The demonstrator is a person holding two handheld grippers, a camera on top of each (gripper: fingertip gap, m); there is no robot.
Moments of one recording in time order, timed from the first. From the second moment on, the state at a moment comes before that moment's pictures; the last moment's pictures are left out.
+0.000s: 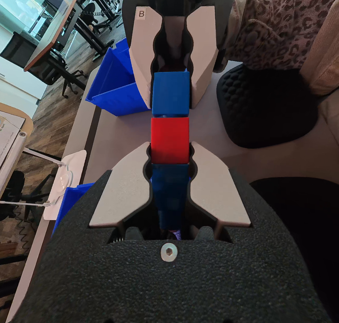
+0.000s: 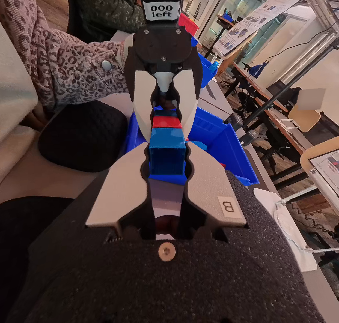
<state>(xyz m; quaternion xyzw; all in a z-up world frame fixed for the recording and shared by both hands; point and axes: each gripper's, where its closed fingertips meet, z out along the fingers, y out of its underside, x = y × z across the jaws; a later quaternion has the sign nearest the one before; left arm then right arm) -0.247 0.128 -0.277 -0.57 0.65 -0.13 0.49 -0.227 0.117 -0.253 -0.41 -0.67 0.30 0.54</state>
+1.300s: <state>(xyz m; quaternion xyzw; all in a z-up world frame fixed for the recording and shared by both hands) -0.287 0.168 -0.247 -0.55 0.45 -0.14 0.69 0.054 0.316 -0.389 -0.92 -0.06 -0.05 0.38</state>
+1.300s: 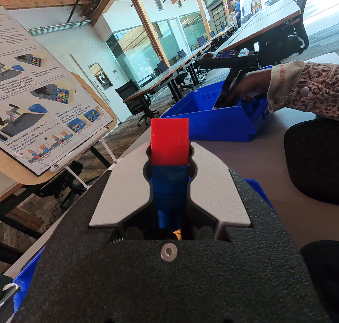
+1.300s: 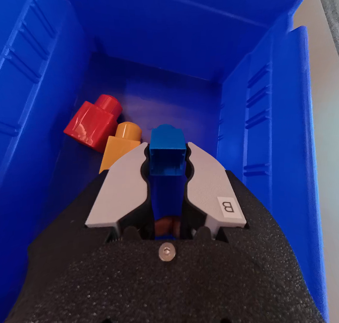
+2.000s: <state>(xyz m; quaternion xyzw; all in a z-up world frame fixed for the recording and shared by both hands) -0.275 0.162 -0.260 -0.55 0.48 -0.15 0.67 -0.159 0.185 -0.193 -0.49 -0.43 0.34 0.68</state>
